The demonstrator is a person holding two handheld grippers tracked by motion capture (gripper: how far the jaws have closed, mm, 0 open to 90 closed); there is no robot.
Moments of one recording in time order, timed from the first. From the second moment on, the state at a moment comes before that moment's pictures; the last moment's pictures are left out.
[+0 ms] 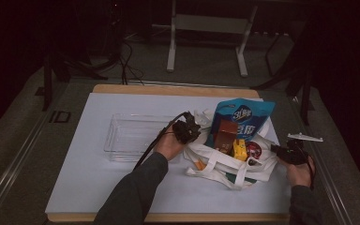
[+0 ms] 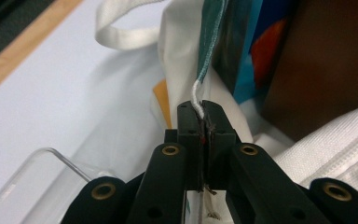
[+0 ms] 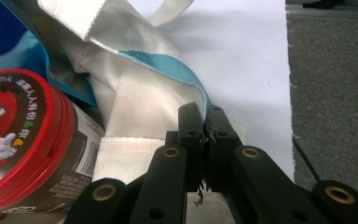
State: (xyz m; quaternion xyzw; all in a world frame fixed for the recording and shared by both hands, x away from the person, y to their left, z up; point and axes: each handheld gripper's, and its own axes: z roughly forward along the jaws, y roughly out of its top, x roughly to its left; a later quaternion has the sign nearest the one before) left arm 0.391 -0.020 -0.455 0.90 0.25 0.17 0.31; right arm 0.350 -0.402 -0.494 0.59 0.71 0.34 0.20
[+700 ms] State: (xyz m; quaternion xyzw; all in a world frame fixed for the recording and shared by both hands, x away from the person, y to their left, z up) left arm 0.388 -0.013 -0.455 0.90 0.26 0.14 0.33; right arm 0.289 -0.387 -0.438 0.52 0.70 0.41 0.26
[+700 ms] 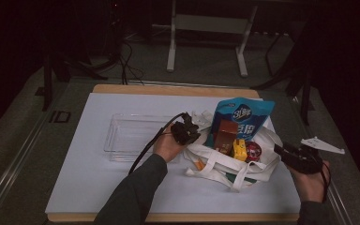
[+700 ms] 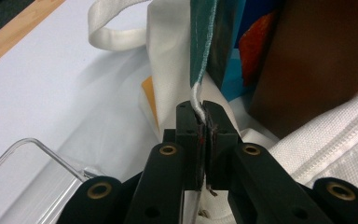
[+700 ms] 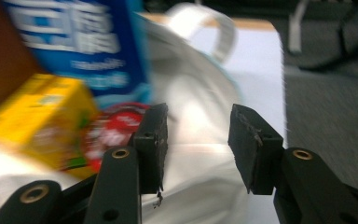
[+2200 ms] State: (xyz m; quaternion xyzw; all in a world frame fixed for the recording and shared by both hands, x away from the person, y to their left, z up) left arm 0.342 -0.007 -0.423 0.87 0.21 0.14 0.43; right arm 0.255 -0.336 -0.511 0.49 0.76 0.38 0.17
